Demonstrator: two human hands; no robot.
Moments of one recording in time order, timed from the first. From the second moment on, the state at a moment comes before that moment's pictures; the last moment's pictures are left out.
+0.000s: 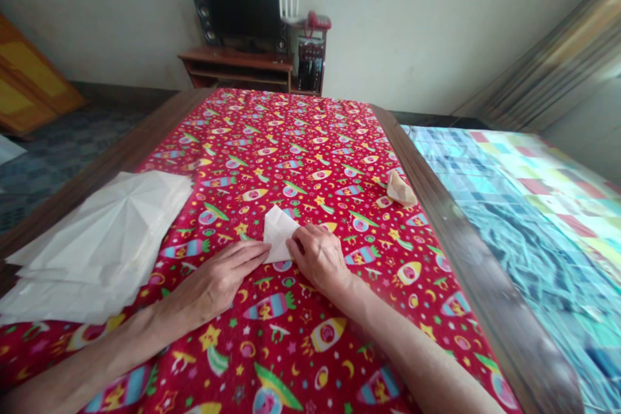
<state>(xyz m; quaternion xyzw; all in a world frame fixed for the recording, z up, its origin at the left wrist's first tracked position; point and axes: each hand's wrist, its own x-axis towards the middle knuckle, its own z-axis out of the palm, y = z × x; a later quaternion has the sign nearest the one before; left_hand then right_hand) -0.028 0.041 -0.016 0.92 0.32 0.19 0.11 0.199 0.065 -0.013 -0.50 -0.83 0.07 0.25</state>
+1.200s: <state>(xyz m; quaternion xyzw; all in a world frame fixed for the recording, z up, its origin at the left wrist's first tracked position) -0.023 0.028 -0.012 0.94 0.33 0.10 0.01 0.193 0.064 -0.008 -0.55 -0.81 -0.02 0.19</state>
